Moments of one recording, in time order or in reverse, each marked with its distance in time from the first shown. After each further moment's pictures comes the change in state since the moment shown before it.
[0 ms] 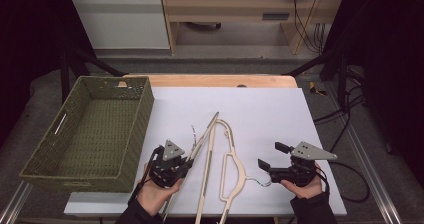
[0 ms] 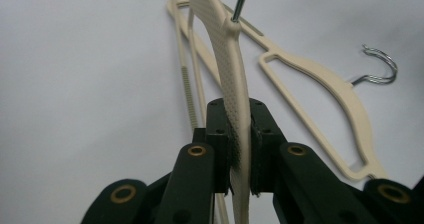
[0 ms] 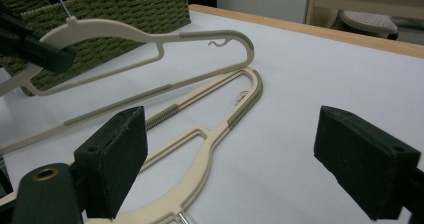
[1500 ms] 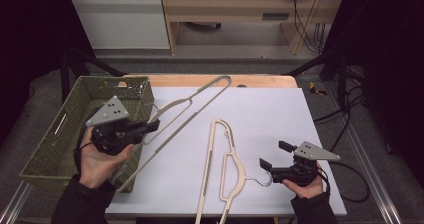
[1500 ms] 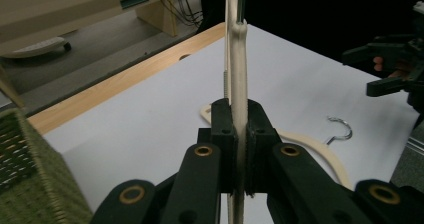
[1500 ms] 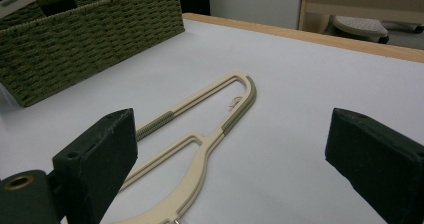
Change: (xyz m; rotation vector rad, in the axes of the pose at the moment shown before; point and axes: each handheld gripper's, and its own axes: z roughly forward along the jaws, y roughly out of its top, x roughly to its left) left arm 0.070 0.077 -0.122 -0.223 -0.099 0.191; right arm -0.002 0.000 -0.003 -0.031 -0.022 0.021
